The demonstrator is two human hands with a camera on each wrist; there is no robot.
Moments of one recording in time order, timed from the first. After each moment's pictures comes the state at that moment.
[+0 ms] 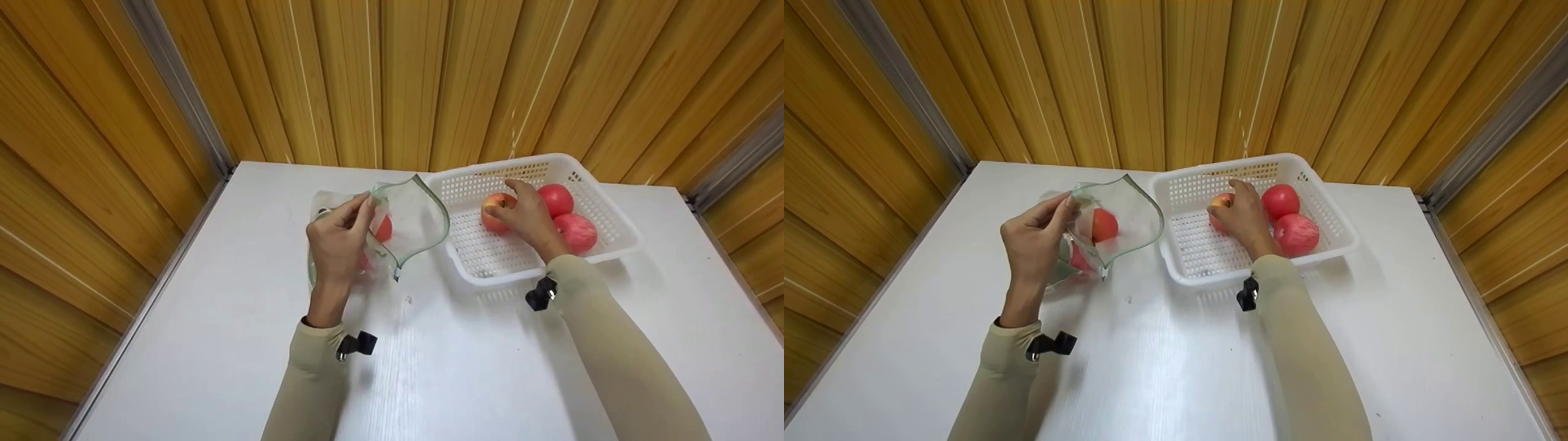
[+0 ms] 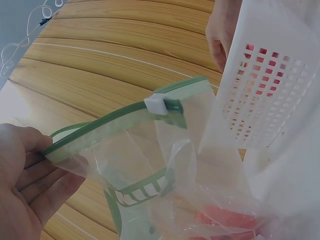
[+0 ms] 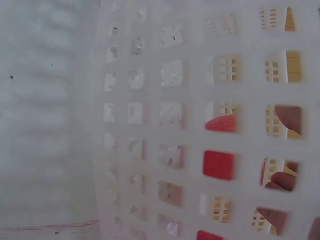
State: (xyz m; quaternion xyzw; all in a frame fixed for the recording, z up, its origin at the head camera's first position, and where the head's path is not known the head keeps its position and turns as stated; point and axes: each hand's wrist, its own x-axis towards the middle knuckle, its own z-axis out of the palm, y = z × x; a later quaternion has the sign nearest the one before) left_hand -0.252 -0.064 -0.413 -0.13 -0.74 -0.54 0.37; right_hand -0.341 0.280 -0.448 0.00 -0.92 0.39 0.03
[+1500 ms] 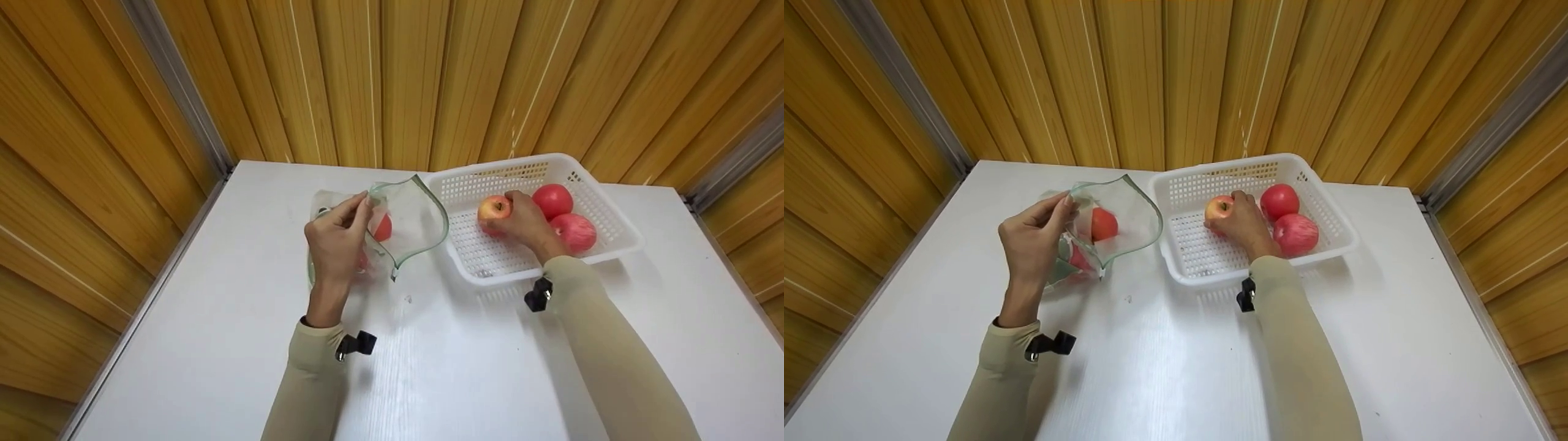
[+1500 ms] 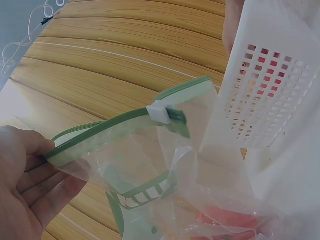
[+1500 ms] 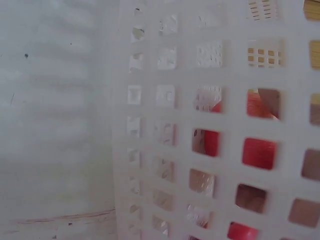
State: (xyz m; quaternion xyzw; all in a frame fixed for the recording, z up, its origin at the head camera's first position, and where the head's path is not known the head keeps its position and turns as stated) left_hand -0.249 -0.062 -0.410 -0.11 -0.75 -0.55 0.36; right_hand -0.344 0.288 -0.459 -0.02 -0.91 0.40 -0.05
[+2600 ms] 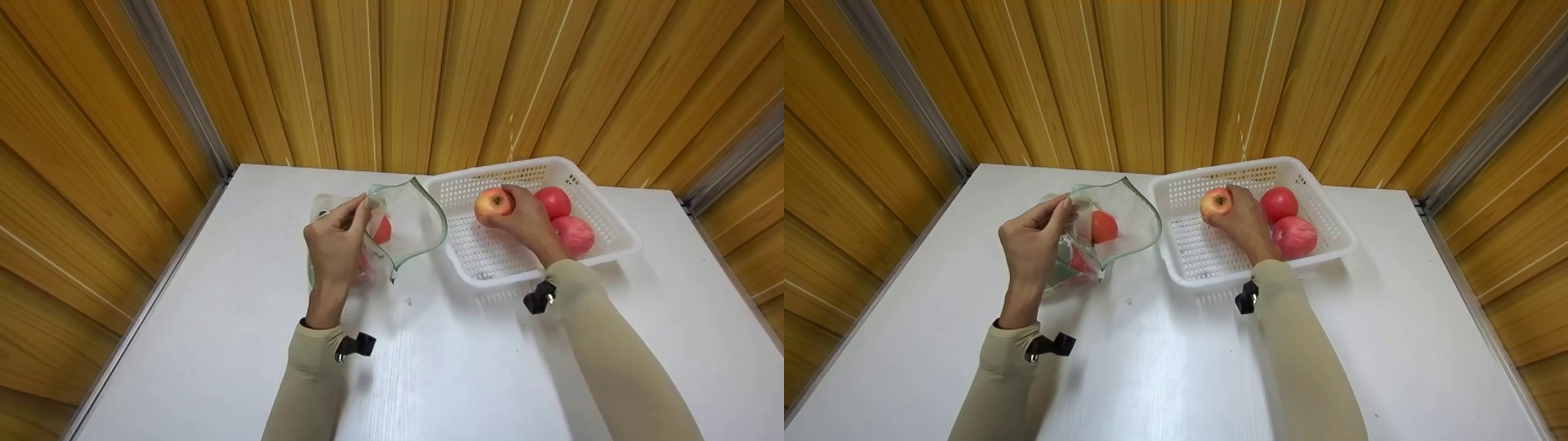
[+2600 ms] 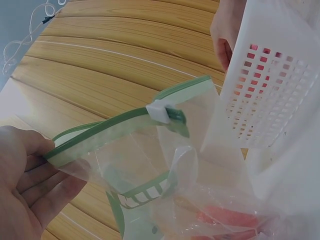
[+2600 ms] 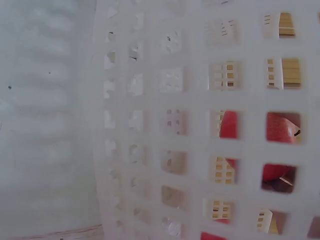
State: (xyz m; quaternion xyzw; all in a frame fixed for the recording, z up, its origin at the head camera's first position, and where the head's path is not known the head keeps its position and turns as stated) left_hand -0.254 -0.062 -0.413 -0.10 -0.75 -0.55 0.35; right_hand -0.341 0.286 -0.453 0.01 -0.91 0.40 0.03
